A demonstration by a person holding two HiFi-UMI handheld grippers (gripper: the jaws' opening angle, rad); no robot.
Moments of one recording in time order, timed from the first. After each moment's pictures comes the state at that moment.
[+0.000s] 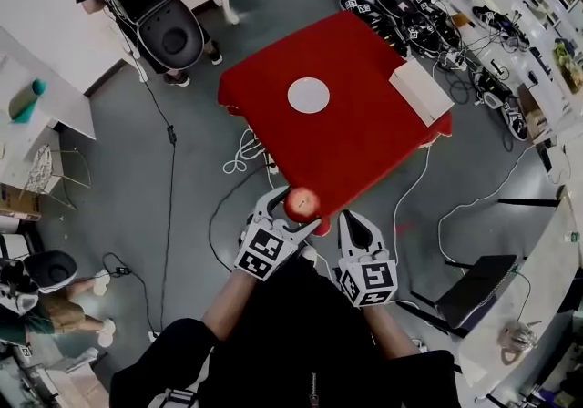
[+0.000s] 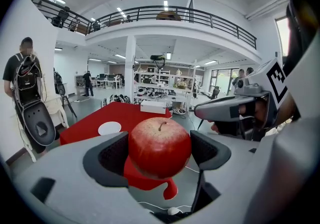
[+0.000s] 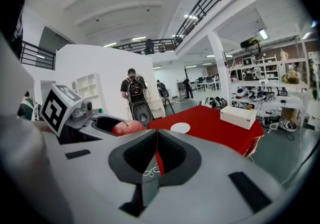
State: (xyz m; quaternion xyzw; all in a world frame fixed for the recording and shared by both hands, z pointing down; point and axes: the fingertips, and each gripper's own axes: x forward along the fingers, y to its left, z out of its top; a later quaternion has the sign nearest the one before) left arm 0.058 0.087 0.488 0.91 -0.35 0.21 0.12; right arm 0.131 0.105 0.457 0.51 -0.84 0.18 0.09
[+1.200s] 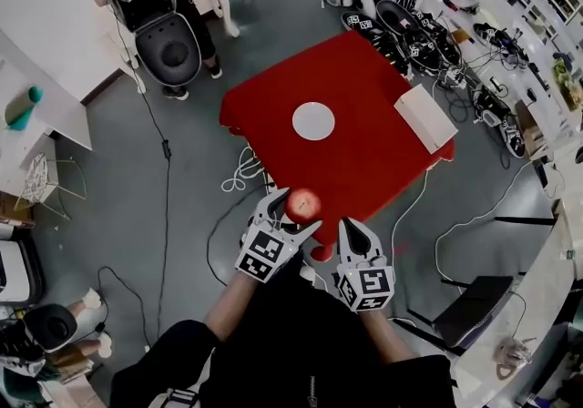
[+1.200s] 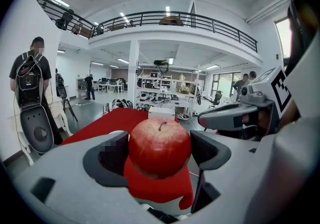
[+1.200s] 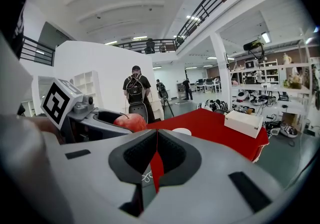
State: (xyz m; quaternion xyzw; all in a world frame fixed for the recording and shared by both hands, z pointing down) left arm 0.031 0.005 0.482 0.91 -0.36 0.18 0.12; right arm 0.105 0.033 0.465 0.51 -0.84 0.17 0.10
